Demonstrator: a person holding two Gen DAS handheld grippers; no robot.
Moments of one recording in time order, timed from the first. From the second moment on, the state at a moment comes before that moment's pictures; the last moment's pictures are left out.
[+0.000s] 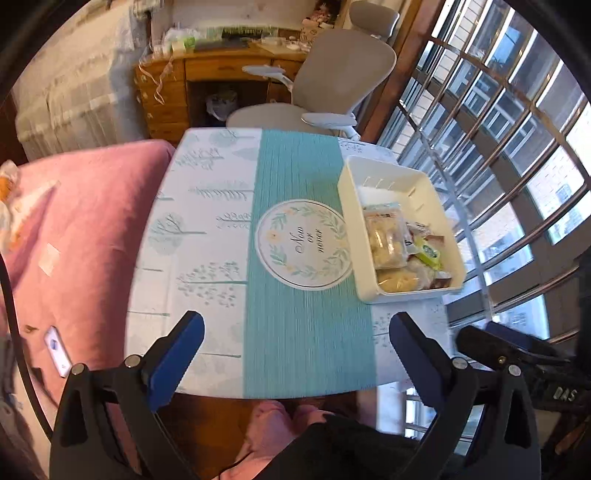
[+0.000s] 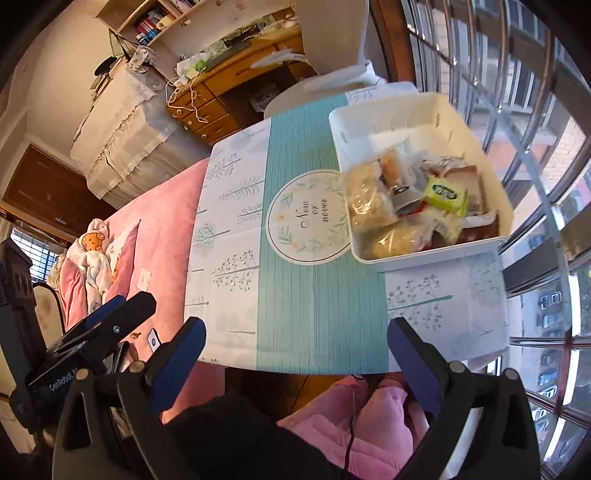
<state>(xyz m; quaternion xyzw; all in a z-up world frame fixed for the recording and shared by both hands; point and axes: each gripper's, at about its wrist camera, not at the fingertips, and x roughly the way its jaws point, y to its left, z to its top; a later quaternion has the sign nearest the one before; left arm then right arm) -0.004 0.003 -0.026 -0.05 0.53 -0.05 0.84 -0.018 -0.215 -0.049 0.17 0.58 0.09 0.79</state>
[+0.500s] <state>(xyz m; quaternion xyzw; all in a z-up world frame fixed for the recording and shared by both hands) -0.012 -0.020 -0.012 0.00 0.49 0.02 0.87 -0.042 -0.223 -0.030 0.11 0.52 0.05 0.84</state>
